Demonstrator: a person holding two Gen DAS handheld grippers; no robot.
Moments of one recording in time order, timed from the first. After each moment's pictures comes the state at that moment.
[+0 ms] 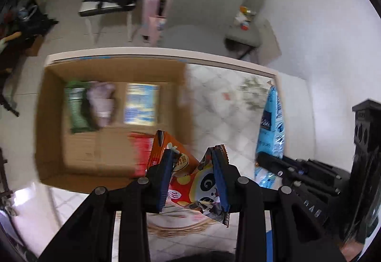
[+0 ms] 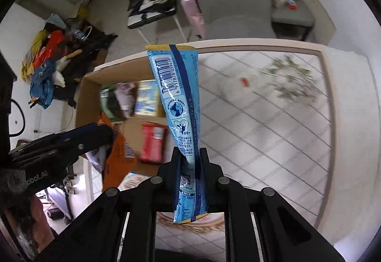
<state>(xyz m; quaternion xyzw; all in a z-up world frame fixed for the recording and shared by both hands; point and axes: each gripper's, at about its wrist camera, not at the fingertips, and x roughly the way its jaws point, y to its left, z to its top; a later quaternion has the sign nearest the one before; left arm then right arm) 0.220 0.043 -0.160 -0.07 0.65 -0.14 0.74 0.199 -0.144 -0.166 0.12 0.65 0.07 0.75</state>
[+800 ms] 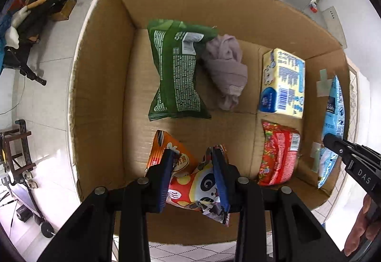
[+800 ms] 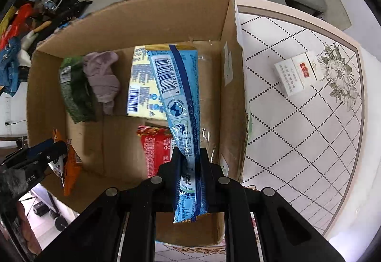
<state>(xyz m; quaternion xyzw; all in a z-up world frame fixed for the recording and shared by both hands) 0.257 0.187 -0.316 -0.03 0.74 -0.05 0.67 0.265 -0.034 -0.309 0.05 0.73 0.00 0.68</state>
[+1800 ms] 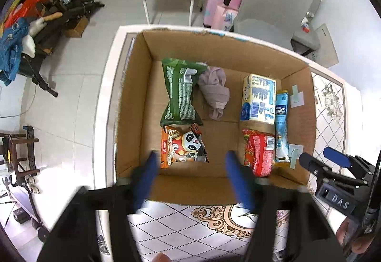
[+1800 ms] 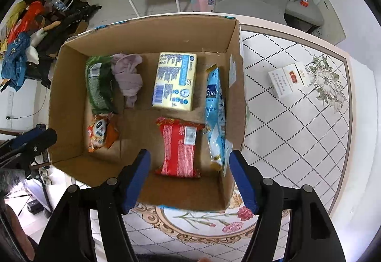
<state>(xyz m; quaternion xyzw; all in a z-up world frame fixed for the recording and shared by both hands) 0.232 0.186 -0.215 -0.02 0.67 -0.03 0.74 0.229 -0.009 -0.235 0.04 0.69 0.02 0.72</state>
